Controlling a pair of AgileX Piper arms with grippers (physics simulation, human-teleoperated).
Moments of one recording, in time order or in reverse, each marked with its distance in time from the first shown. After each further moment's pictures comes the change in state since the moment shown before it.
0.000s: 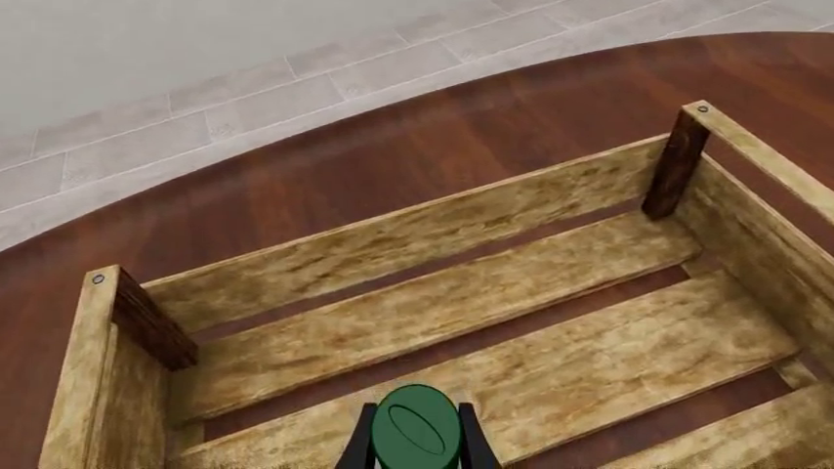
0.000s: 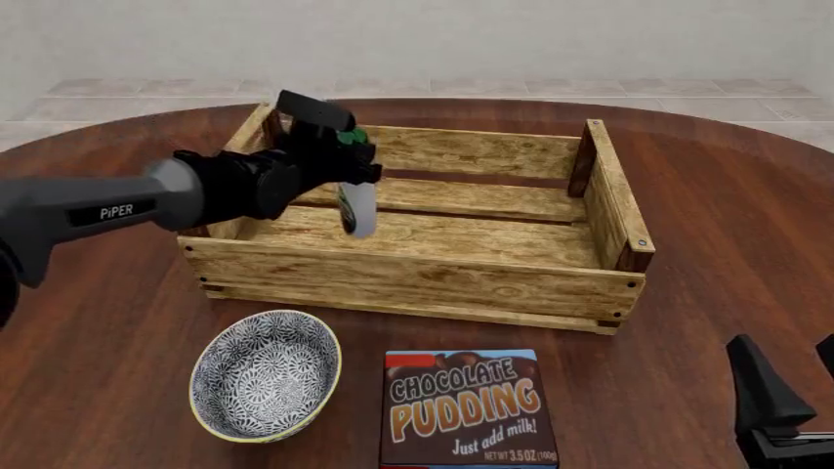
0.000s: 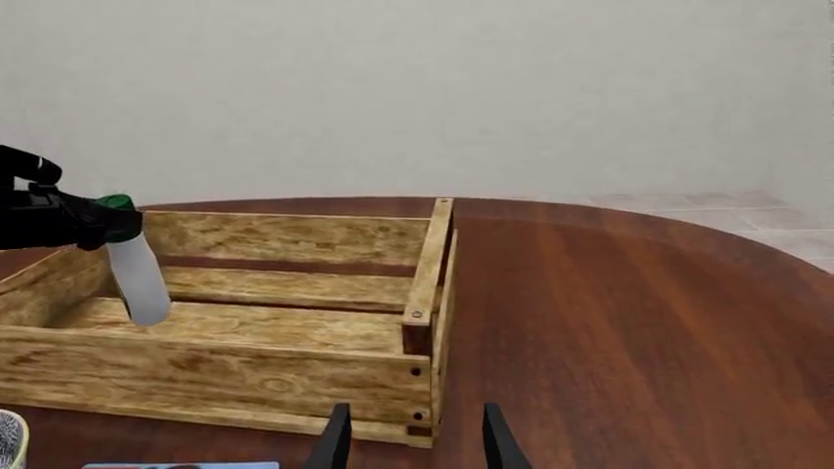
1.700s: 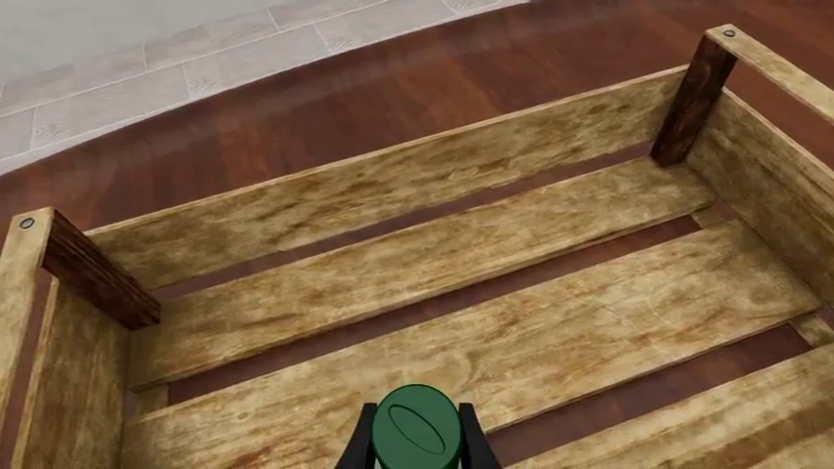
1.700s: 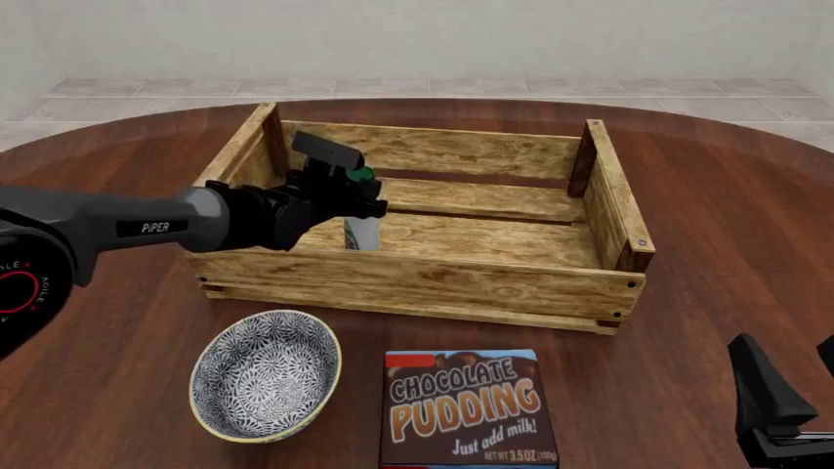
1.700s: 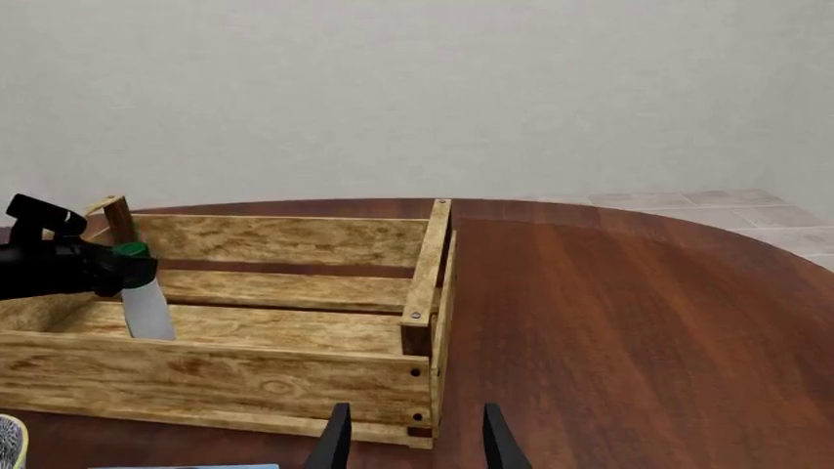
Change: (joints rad) left arm -0.009 0.091 0.054 -0.070 -0.012; right arm -0.005 -0.001 0.002 -0.004 0.008
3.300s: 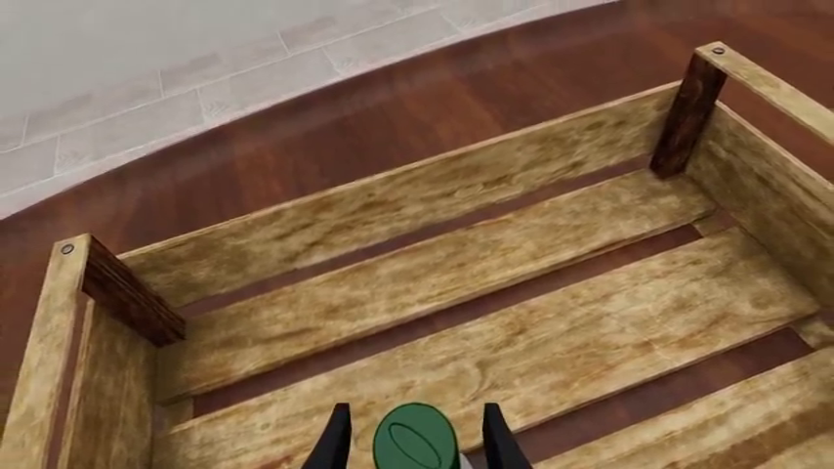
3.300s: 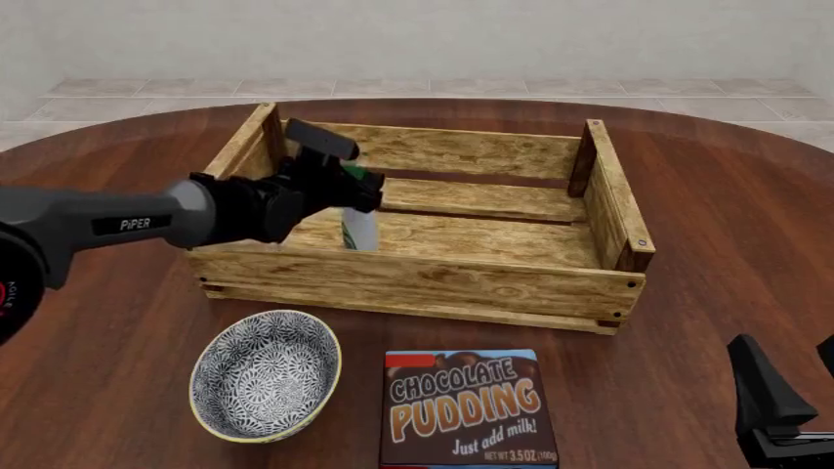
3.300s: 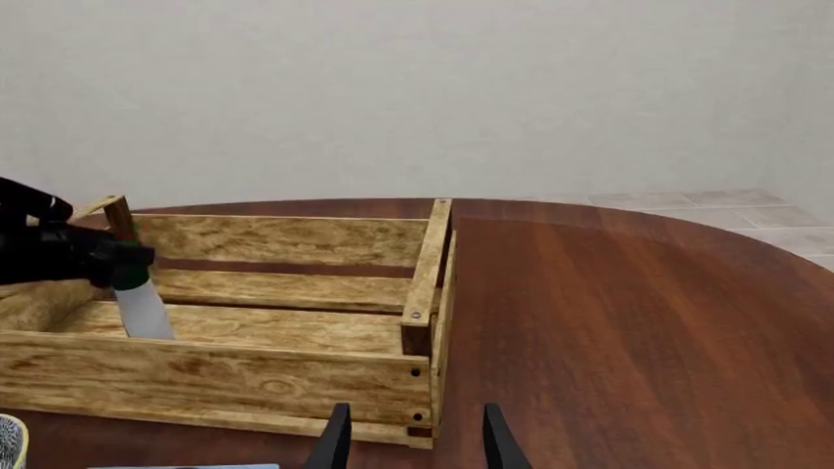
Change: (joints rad) left arm 0.007 -0.049 0.010 0.010 0.036; right arm 0.000 0.000 0.000 0.000 0.000
